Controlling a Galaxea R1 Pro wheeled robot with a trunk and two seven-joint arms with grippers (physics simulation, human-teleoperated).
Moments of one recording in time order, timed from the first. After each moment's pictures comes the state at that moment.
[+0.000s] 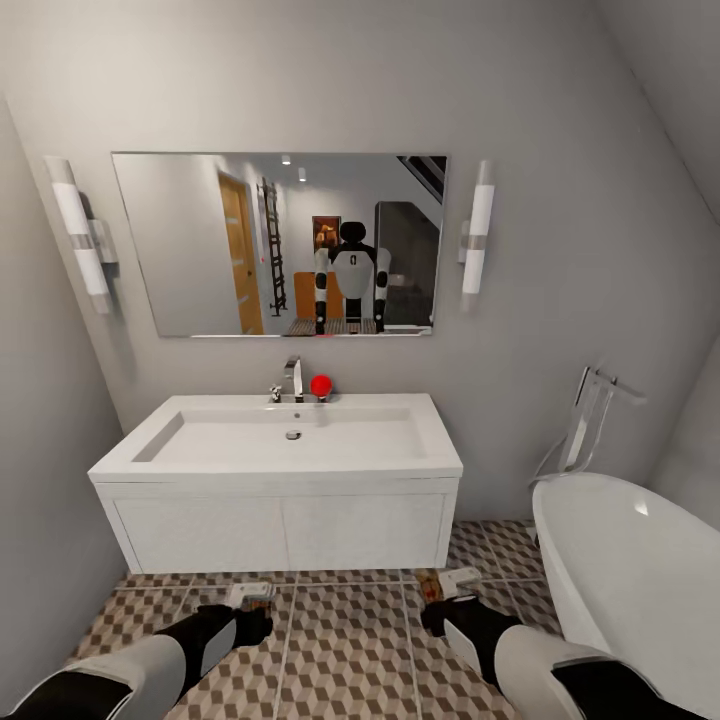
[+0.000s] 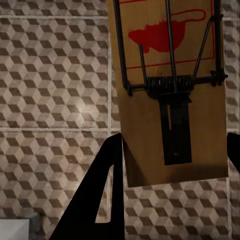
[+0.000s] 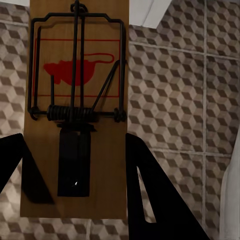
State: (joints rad) left arm -0.74 -0.01 -0.18 -0.01 0.21 0.19 0.02; right arm -0.78 0.12 0.06 0.03 0.09 0.13 -0.17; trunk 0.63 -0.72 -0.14
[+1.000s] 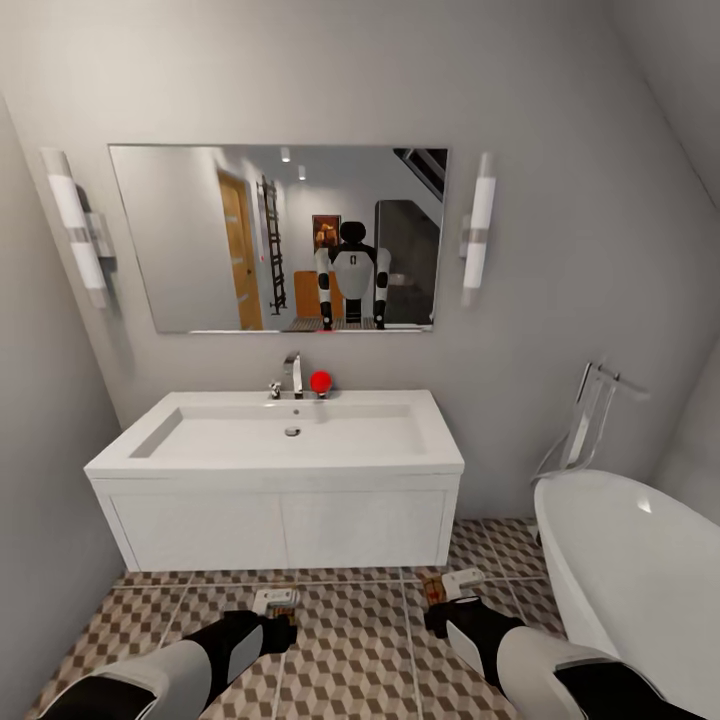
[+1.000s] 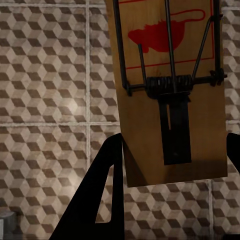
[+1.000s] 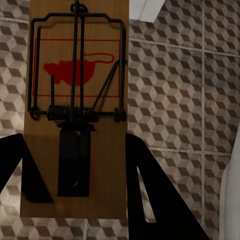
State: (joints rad) left arm -0.73 -0.09 -0.18 0.00 0.22 0.20 0.06; right arm -0.77 0.12 0.06 0.03 0.09 0.13 -0.18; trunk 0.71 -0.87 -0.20
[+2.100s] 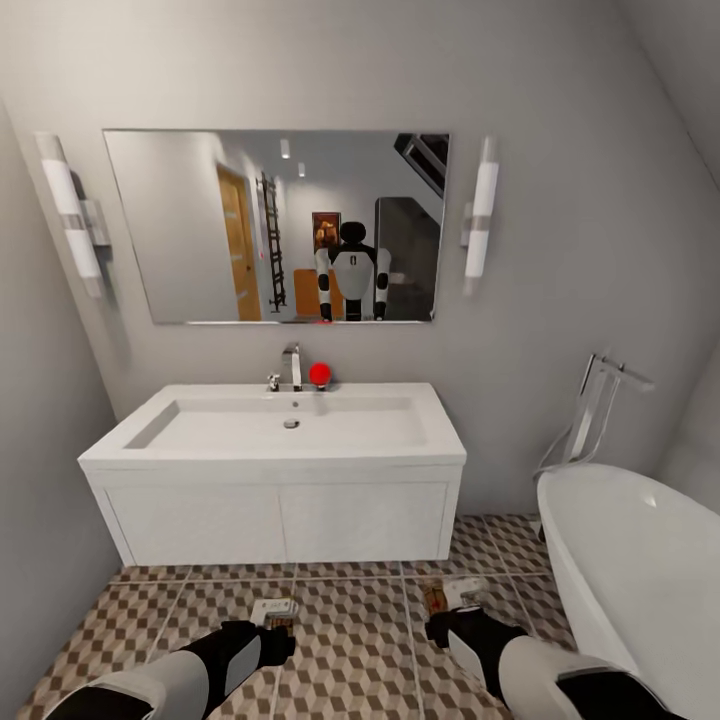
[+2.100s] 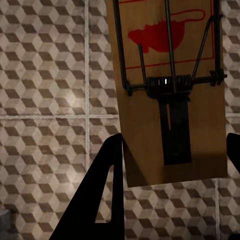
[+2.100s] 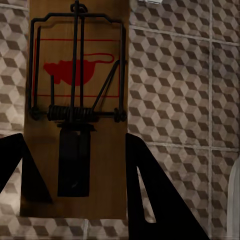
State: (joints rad) left arm -0.71 -0.09 -0.18 0.00 0.22 0.20 0.06; right arm -0.75 0.11 0.06 0.03 0.09 0.13 -0.18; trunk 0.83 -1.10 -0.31
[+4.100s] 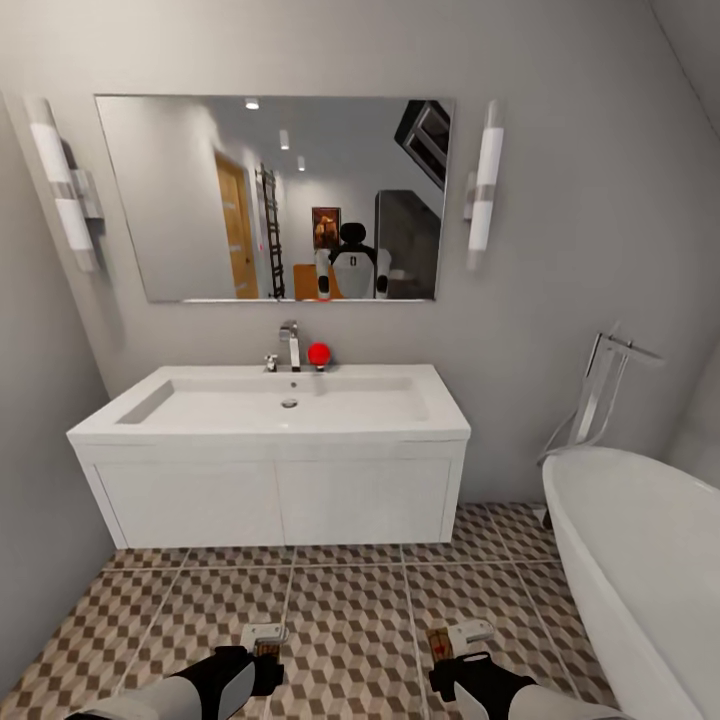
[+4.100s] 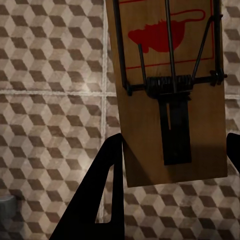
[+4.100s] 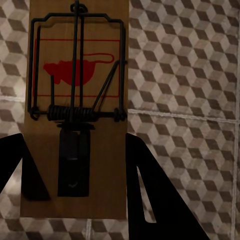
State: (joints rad) left arm -0.65 -0.08 -0.18 0.00 0.22 0.20 0.13; right arm -0.65 0.11 0.06 0.03 0.09 0.09 -0.17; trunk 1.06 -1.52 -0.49
